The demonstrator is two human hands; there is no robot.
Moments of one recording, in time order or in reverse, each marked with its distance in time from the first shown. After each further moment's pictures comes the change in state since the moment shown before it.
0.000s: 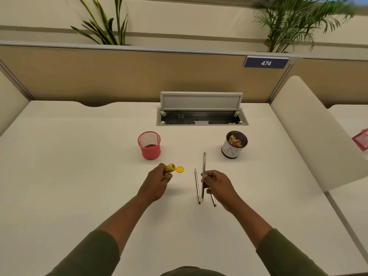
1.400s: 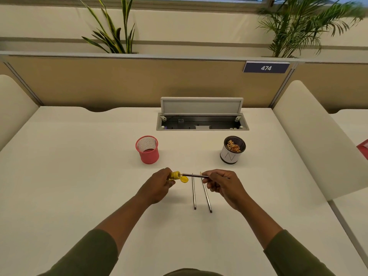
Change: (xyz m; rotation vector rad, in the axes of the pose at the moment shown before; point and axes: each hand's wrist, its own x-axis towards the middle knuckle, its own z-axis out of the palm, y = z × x) left_hand 0.006 0.020 0.011 0.224 -0.093 0.082; right_hand 0.004 -0.012 -0.047 0.248 -0.185 -0.134
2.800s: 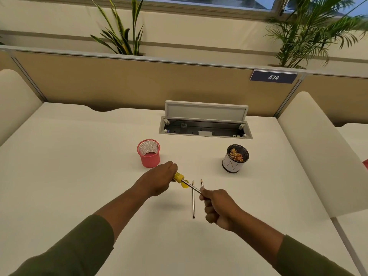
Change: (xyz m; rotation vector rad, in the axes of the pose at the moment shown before) left_hand 0.034 0.012 -0.029 0.408 -0.046 0.271; right_hand -0.008 -0.010 0.033 0.017 0.108 0.445
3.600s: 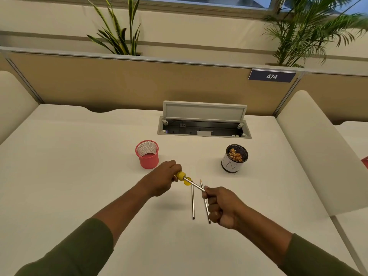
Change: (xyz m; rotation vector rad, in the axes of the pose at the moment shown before) left_hand 0.010 0.001 0.001 -0.161 0.022 0.066; right_hand -0.001 -0.011 -0.009 0.148 -0.016 0.133
